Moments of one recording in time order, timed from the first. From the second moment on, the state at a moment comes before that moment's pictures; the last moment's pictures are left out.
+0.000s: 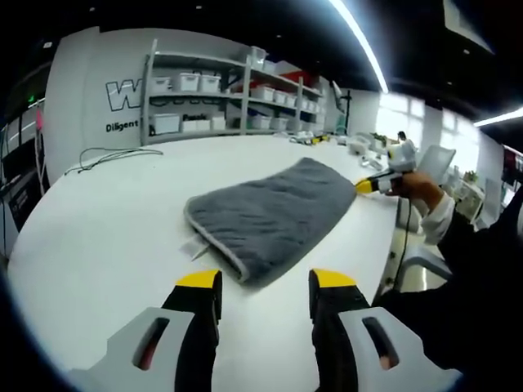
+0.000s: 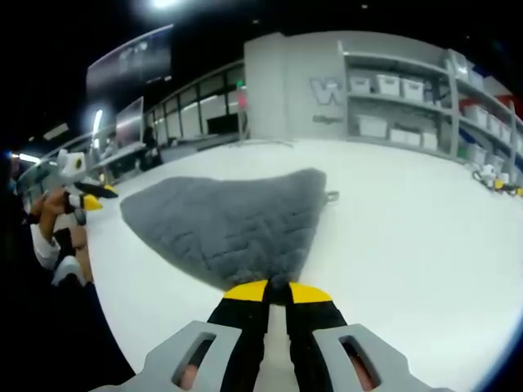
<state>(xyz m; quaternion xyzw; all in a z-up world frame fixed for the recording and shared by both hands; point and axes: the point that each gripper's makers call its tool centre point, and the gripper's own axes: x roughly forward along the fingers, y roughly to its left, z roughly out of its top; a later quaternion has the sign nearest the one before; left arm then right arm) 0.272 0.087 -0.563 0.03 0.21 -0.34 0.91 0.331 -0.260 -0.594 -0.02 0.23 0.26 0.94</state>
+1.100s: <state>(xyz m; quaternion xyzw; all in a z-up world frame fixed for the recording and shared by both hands) 0.279 0.086 -0.569 0.03 0.21 -0.35 0.91 0.328 -0.257 -0.595 -0.02 0.23 0.26 0.94</state>
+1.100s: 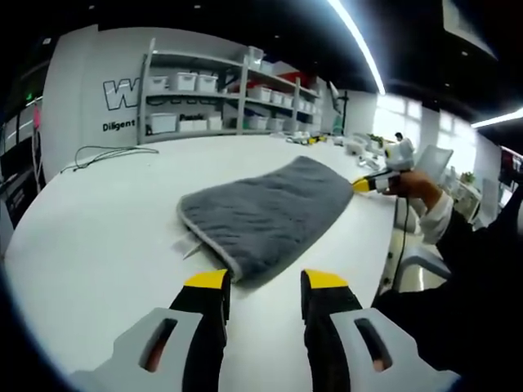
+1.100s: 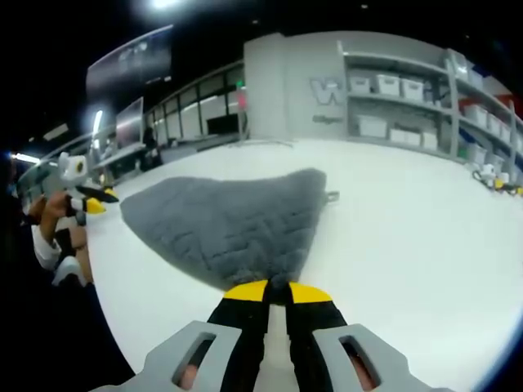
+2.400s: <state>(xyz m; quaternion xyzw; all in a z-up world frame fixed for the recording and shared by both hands) 0.292 0.093 -0.576 0.03 0.21 -0.34 0.92 0.328 -0.257 -0.596 -0.02 0.23 0.26 0.94</state>
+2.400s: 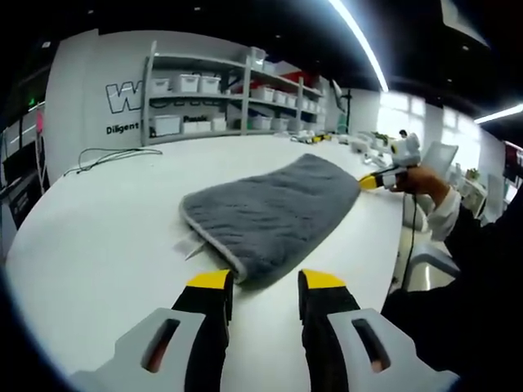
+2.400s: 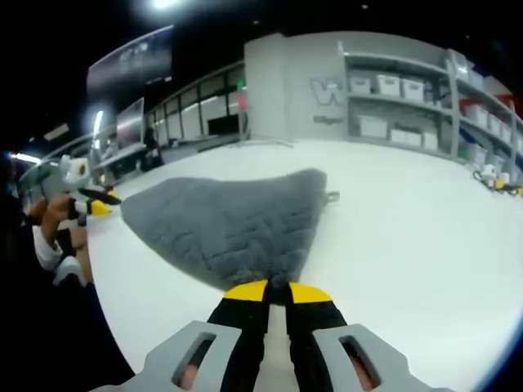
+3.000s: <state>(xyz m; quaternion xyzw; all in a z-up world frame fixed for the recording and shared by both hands) 0.299 0.090 -0.579 0.02 0.20 -0.34 0.92 0.329 -0.257 -0.595 -0.02 0.22 0.26 0.94</state>
